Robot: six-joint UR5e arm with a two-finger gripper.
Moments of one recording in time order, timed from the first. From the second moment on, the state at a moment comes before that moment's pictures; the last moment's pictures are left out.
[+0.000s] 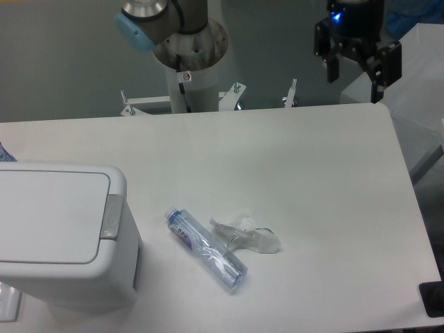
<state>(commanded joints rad) 2.78 -1.60 -1.44 -1.32 1.52 1.69</state>
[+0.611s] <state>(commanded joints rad) 2.72 -1.61 -1.45 -1.27 1.52 1.39</state>
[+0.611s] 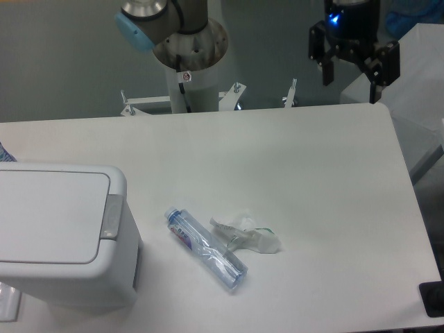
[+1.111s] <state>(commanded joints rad) 2.61 -1.63 -1.45 -1.20 1.48 1.05</state>
